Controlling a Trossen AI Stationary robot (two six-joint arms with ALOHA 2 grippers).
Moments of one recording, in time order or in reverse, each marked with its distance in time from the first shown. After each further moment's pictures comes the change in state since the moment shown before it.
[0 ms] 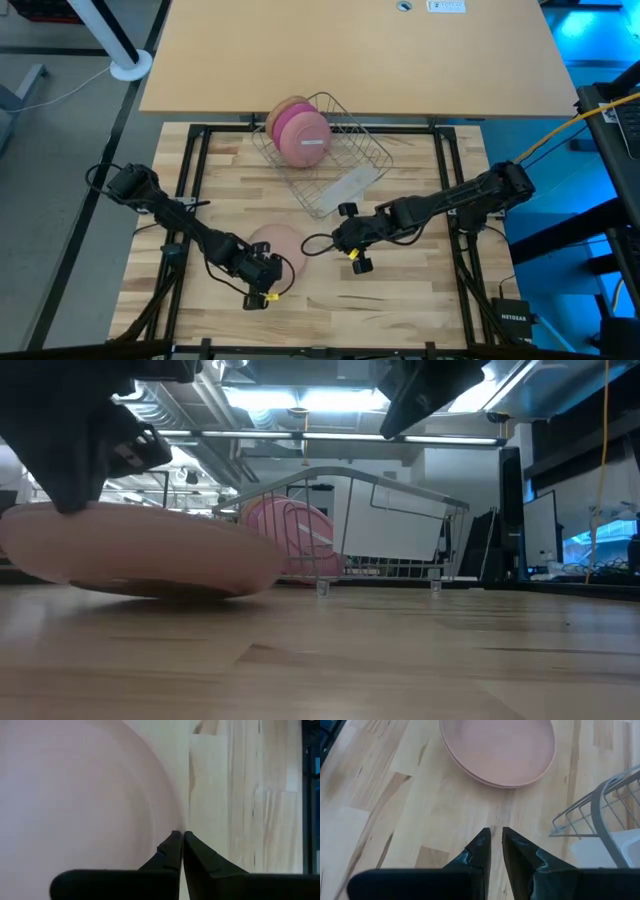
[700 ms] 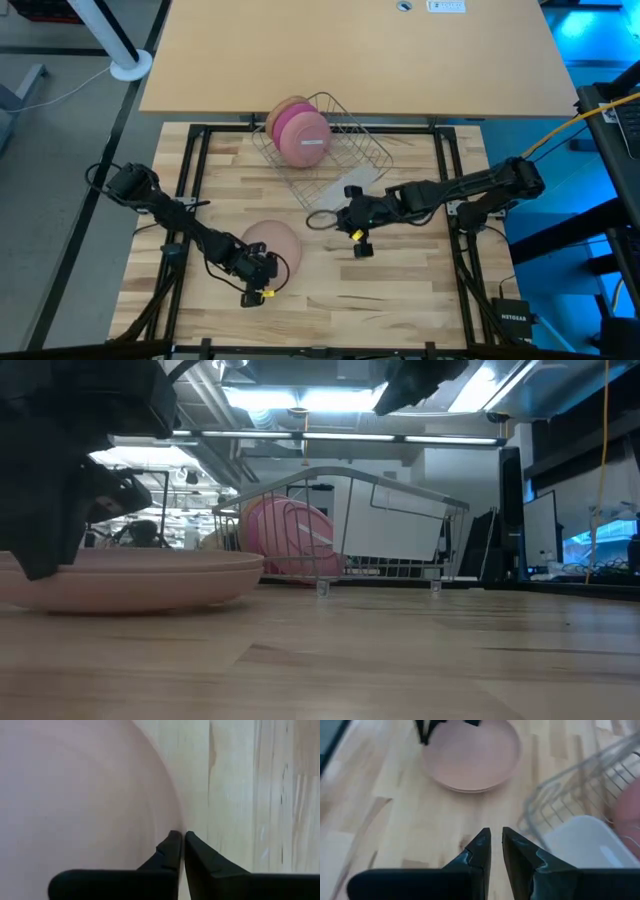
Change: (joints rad) left arm -0.001 -0.002 -0.171 0.179 0.020 -0.038; right arm -0.087 -0.100 0.000 -0.006 0.002 0.003
